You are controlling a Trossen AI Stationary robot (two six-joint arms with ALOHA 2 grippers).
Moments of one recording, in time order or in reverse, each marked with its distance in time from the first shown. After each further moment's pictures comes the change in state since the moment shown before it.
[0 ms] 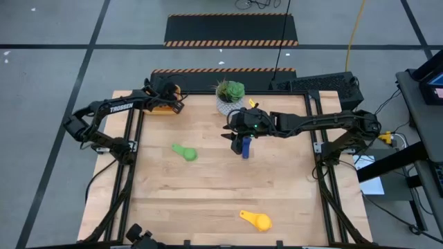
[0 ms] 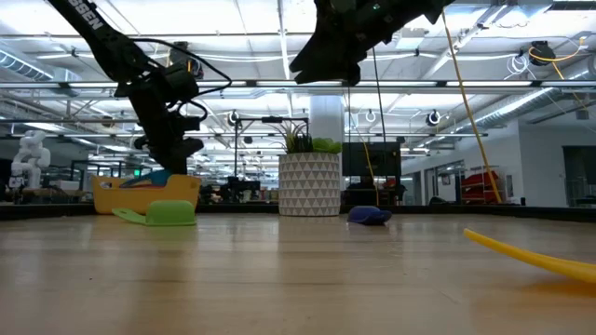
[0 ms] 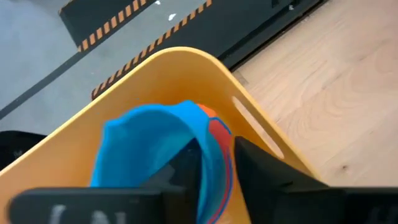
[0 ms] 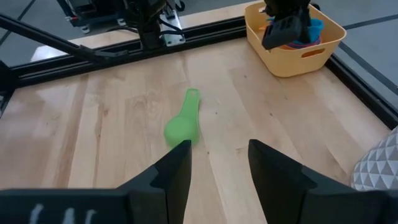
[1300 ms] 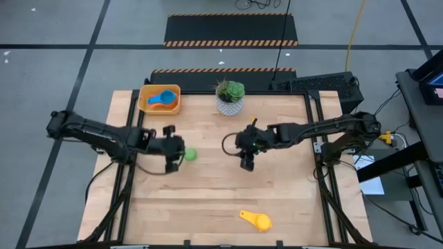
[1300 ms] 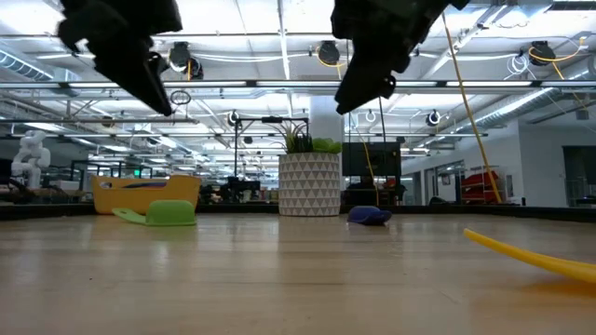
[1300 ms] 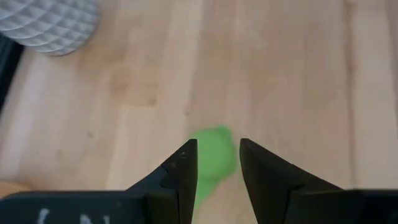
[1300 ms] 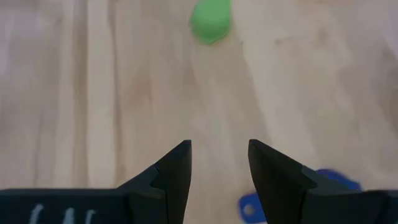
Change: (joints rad) left arm -1.039 -0.307 0.063 -0.452 -0.080 -0.222; right arm 0.131 0.000 0.000 -0.352 -0.003 0.083
